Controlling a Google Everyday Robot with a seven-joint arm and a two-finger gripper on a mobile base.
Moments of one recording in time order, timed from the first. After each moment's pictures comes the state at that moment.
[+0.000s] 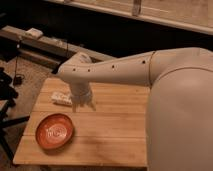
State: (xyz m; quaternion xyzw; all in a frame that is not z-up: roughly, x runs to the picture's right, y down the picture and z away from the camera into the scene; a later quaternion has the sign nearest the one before) arm -0.104 0.104 0.703 -0.26 0.23 0.64 0.68
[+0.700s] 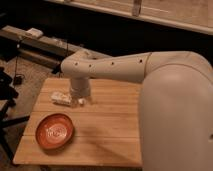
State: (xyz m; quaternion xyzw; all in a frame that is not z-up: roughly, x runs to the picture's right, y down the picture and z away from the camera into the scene) arm -0.130 0.078 0.740 -0.32 0.17 0.57 0.74
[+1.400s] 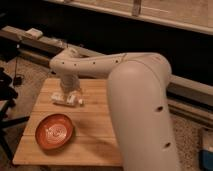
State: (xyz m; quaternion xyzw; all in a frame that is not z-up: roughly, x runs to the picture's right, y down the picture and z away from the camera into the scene) arm -0.193 0.043 0.805 -0.29 0.11 0.46 0.83
